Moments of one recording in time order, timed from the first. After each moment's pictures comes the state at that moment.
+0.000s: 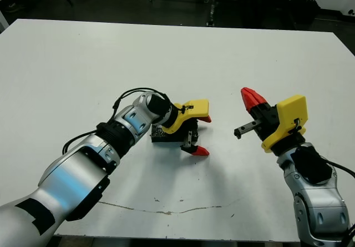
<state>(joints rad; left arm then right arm) -1.03 -0.04 -0.44 1.03 0.20 -0.01 -1.12 -0.03 -0.45 -0.14 -0.43 0.24 0.32 0.37</state>
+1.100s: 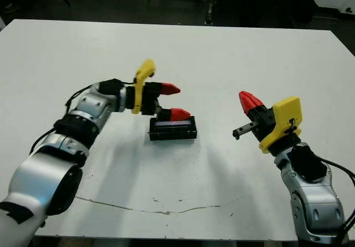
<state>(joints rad) -0.87 0.16 -0.10 0.77 -0.17 0.36 -1.18 -0.06 -0.45 -0.11 -0.35 0.25 0.31 0.39</state>
